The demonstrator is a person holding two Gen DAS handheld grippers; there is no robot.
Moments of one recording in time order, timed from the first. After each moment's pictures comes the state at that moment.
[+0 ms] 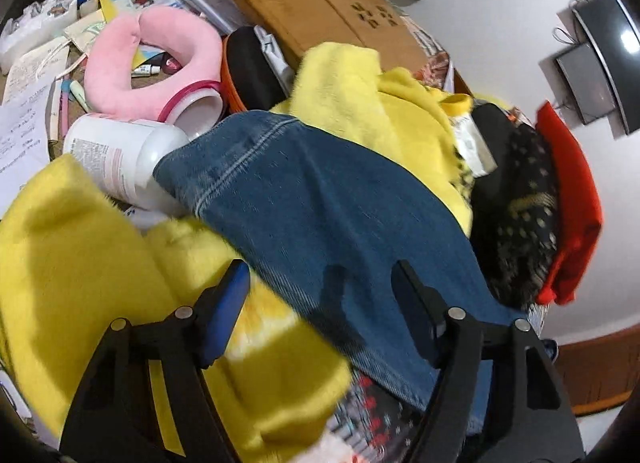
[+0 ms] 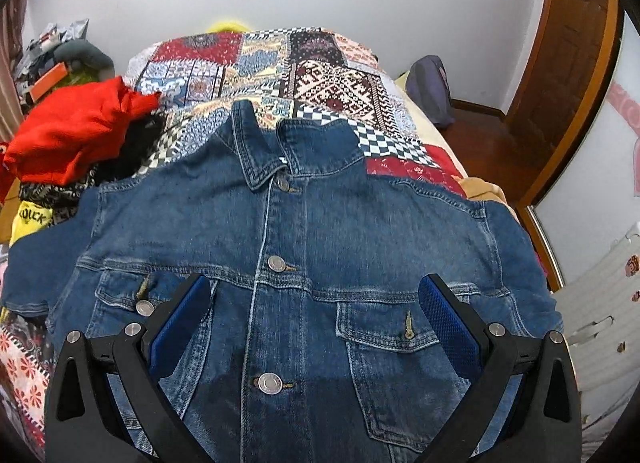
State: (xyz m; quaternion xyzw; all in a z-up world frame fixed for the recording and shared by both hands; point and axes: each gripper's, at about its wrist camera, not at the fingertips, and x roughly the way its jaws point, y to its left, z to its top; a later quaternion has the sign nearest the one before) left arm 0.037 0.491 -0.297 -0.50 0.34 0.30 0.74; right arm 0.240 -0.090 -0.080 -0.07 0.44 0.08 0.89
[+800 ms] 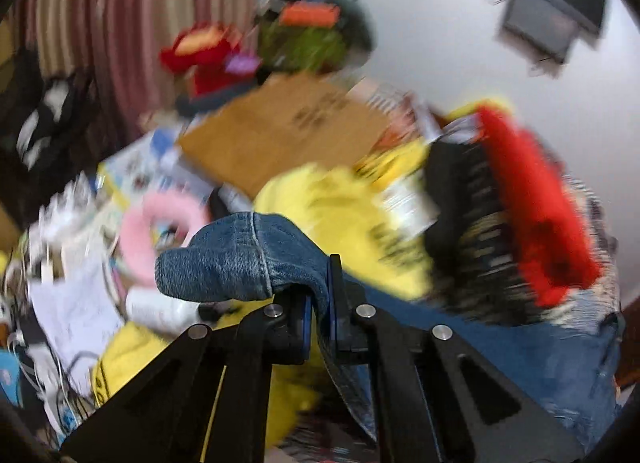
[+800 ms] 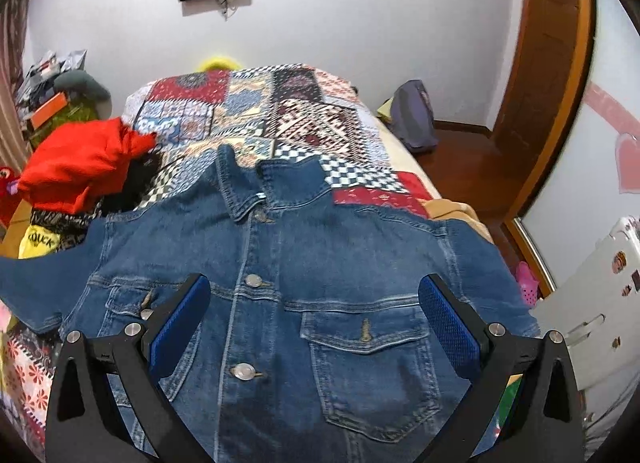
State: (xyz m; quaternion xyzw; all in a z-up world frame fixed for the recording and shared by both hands) left arm 0.104 0.424 -0.149 -0.23 0.31 0.39 0.84; right arm 0.217 -0.131 -0.041 -0.04 0.38 0.06 0.92
